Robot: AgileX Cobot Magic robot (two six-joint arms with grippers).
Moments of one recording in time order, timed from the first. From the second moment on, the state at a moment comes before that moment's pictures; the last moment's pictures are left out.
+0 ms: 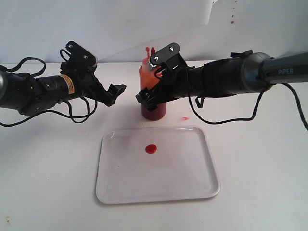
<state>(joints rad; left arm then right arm) -0.20 2.11 -1.13 0.68 -0.52 -0.25 0.44 2.16 -1.39 1.74 0.22 -1.98</state>
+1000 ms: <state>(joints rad) -0.20 2.11 -1.13 0.68 -0.53 -0.25 0.44 2.04 -1.39 0.99 0.36 -1.06</state>
